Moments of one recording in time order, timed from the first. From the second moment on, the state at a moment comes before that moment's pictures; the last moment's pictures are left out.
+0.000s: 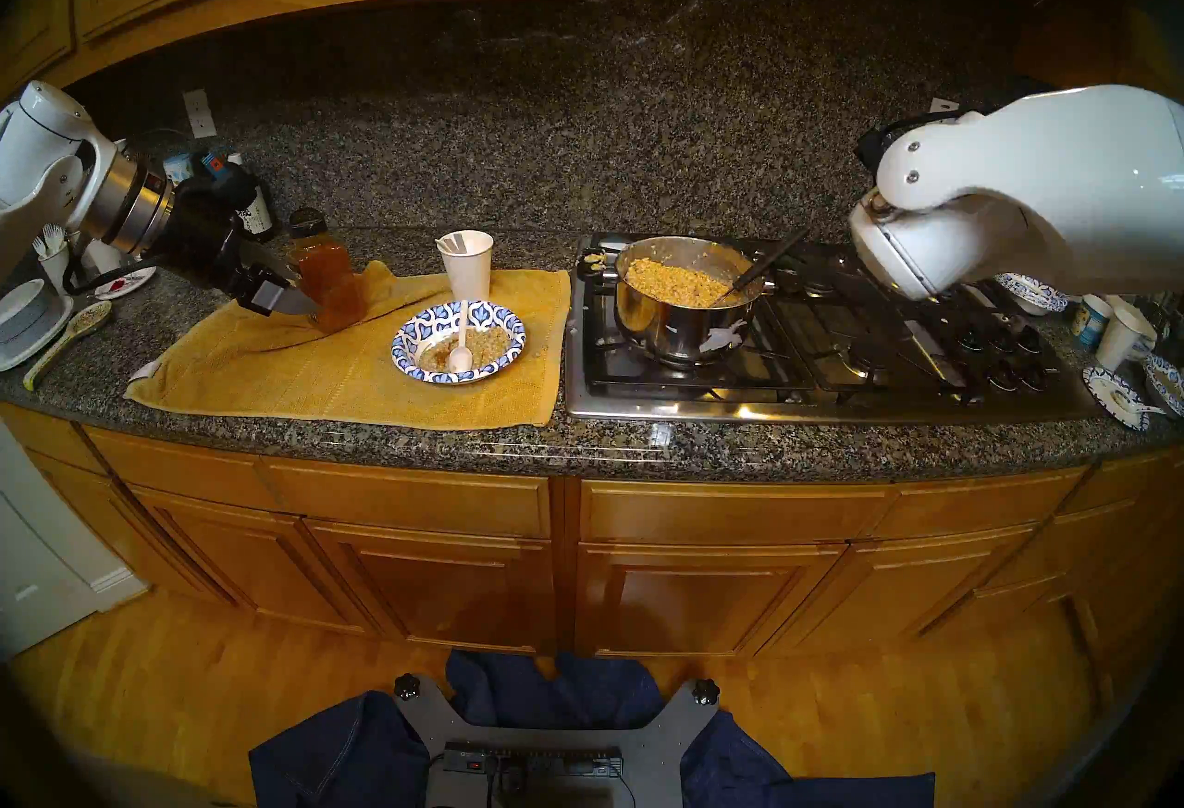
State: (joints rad) left arm 0.10 -0.14 -0.36 -1.72 -0.91 0.96 -0.87; right arm 1.19 -0.75 -1.32 -2.11 2.75 -0.96 -0.83
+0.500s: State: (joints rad) left arm 0.12 -0.11 -0.32 -1.68 -0.98 0.96 -0.87; right arm 1.19 -0.74 -1.32 -2.11 2.73 -0.96 -0.84
